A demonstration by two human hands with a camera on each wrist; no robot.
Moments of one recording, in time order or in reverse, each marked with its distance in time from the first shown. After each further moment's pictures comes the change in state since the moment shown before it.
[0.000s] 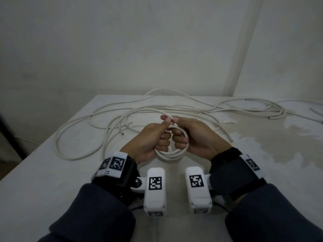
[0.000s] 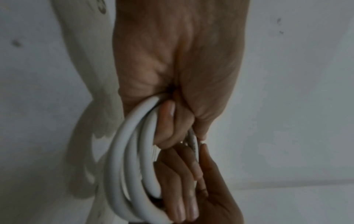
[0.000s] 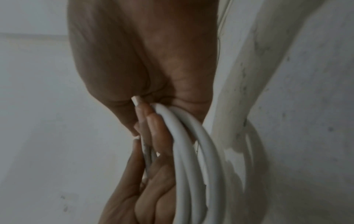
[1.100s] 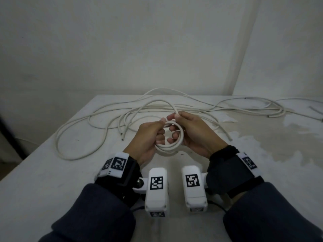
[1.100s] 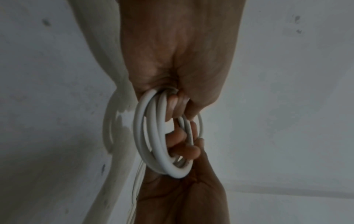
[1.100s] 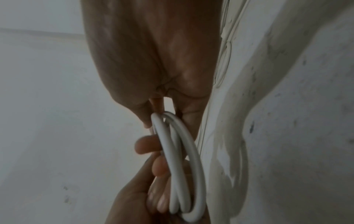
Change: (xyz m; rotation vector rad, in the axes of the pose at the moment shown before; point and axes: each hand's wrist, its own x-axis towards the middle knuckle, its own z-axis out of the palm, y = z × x) left_hand 0.012 -0.010 0.001 -0.122 0.213 0.117; right_hand 0.001 0.001 0.004 -0.134 0.143 -0.148
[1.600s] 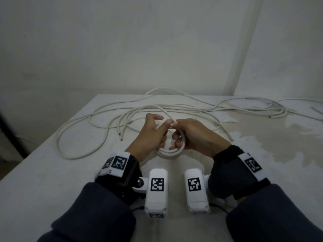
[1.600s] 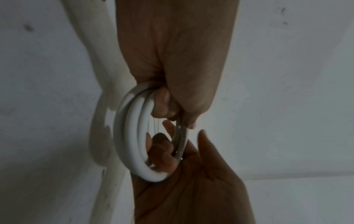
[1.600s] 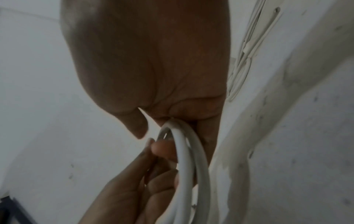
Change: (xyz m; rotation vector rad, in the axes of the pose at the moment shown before) left_hand -0.005 0.000 -0.001 0.400 -0.017 0.178; right_hand -0.003 -0.004 0.004 -0.284 -0.033 0.117
